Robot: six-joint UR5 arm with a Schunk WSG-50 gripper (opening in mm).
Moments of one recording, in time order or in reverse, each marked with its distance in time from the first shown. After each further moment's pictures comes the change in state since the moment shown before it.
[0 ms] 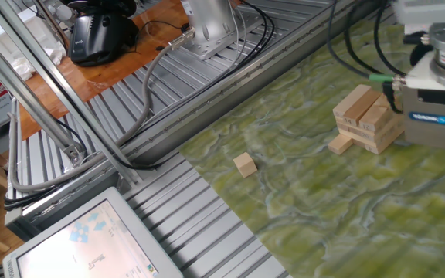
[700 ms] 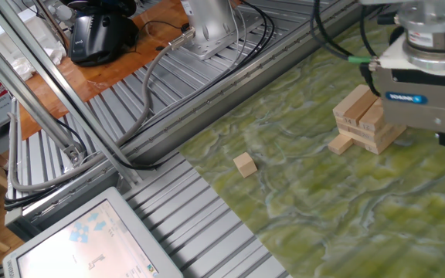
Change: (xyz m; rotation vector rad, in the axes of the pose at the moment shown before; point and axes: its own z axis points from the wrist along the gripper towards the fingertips) arm -0.003 -0.022 -0.024 0.001 0.033 0.031
